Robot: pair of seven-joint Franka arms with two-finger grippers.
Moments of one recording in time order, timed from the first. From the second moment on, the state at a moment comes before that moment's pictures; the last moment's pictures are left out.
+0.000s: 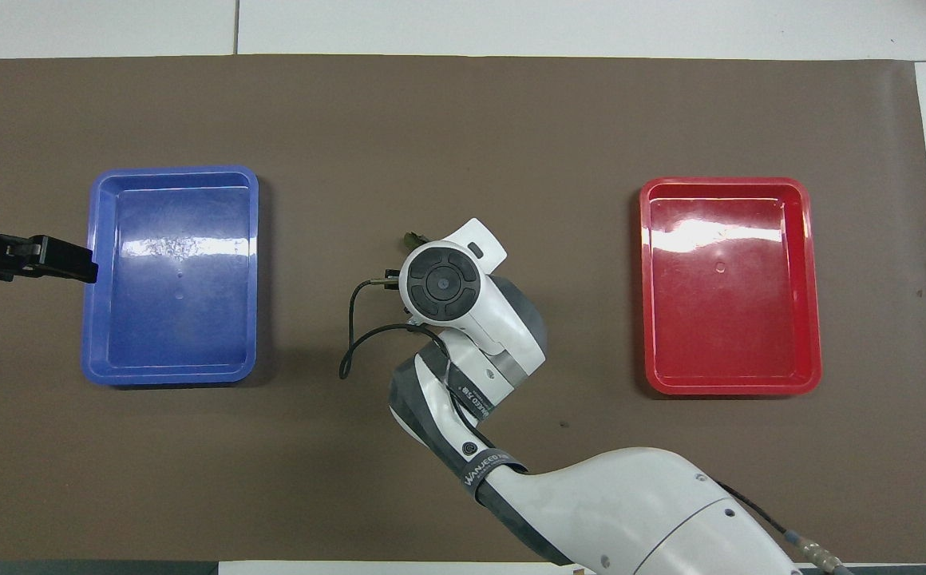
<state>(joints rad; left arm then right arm) -0.06 -0.06 0.02 -1.79 -0.01 1.67 0.08 0.70 0.54 -0.03 -1.70 -0.03 2.40 0.78</state>
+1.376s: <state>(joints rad) -0.06 -0.06 0.02 -1.79 -0.01 1.67 0.08 0.15 0.08 -0.05 -1.69 -0.09 1.84 0.25</state>
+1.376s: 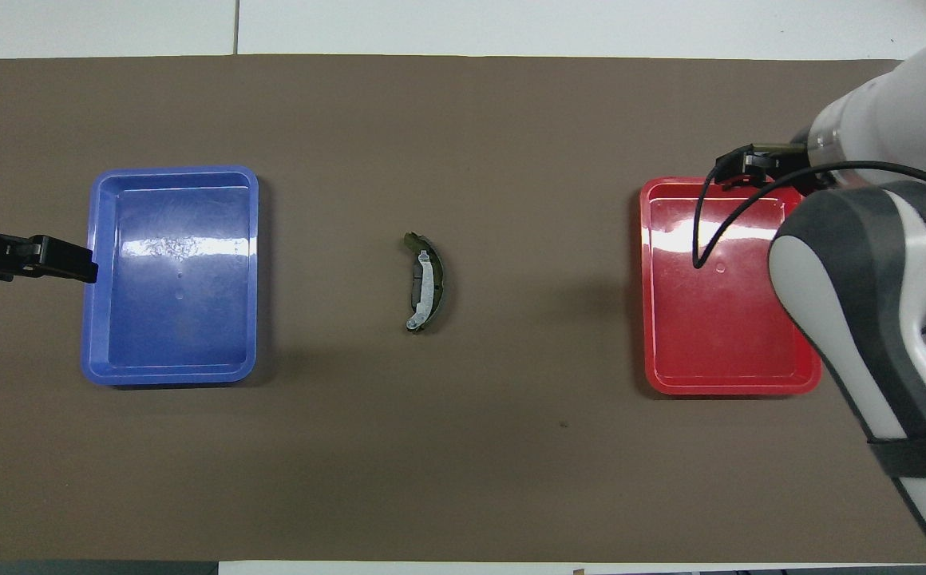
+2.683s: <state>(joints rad) -0.06 -0.06 0.02 -1.79 -0.01 1.67 0.08 0.05 0.01 -0.01 -1.55 -0.04 1.54 0.11</state>
